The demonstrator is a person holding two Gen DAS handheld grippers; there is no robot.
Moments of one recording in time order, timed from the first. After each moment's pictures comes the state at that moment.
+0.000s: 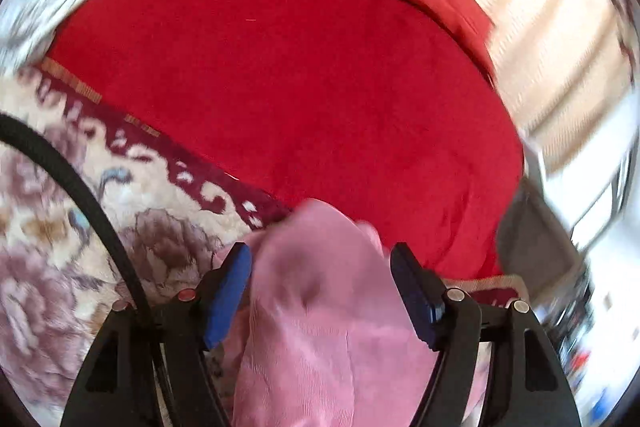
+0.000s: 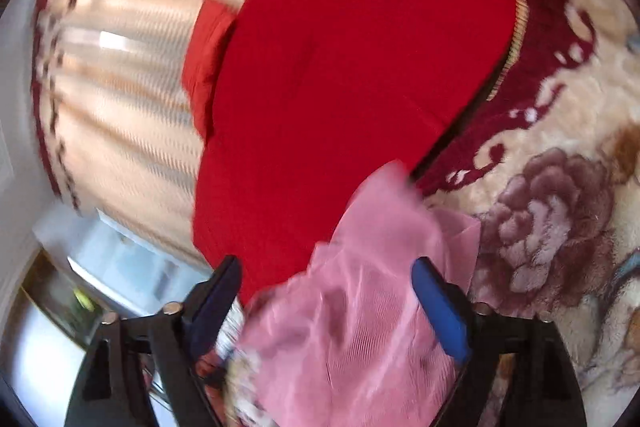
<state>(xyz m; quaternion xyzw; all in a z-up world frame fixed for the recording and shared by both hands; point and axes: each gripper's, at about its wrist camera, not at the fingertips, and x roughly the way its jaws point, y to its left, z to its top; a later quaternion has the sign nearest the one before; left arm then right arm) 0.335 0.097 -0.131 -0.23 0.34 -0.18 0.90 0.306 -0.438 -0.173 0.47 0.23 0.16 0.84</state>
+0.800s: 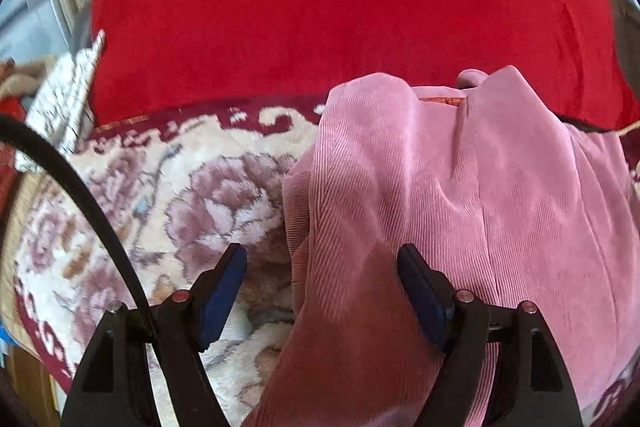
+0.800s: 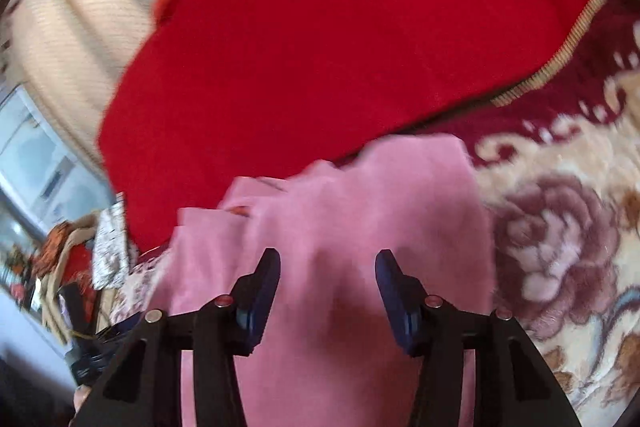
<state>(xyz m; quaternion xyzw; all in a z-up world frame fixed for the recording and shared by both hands) 0.331 0.019 -0.190 0.07 0.44 -0.01 0.90 0.348 -0.354 -0.169 0.27 0.34 0.09 0.90</state>
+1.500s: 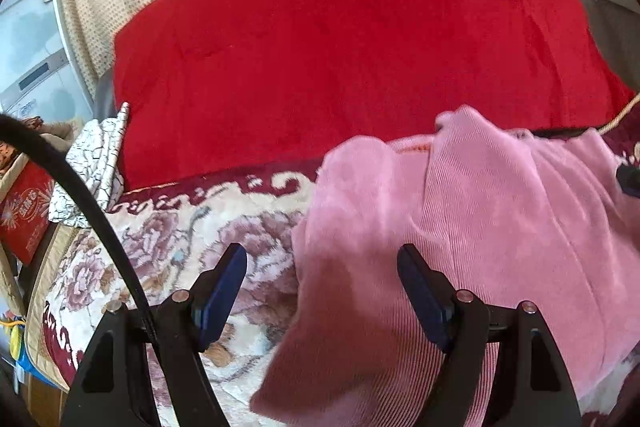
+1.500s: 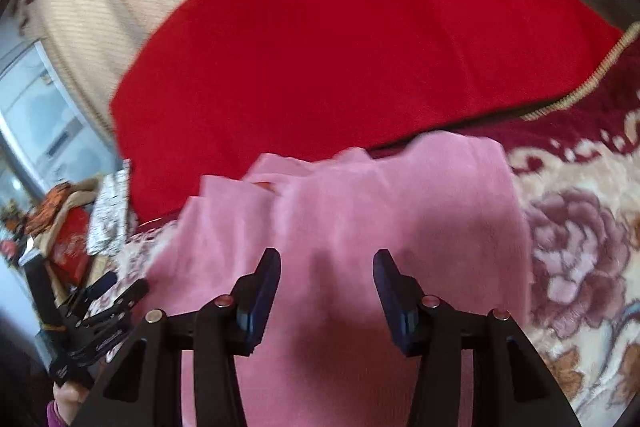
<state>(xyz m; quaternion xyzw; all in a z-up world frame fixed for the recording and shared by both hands) 0.299 -0.004 -0.158 0.12 0.33 0.01 0.94 0.351 -0.321 -0.168 0.21 0.34 0.11 0.91</state>
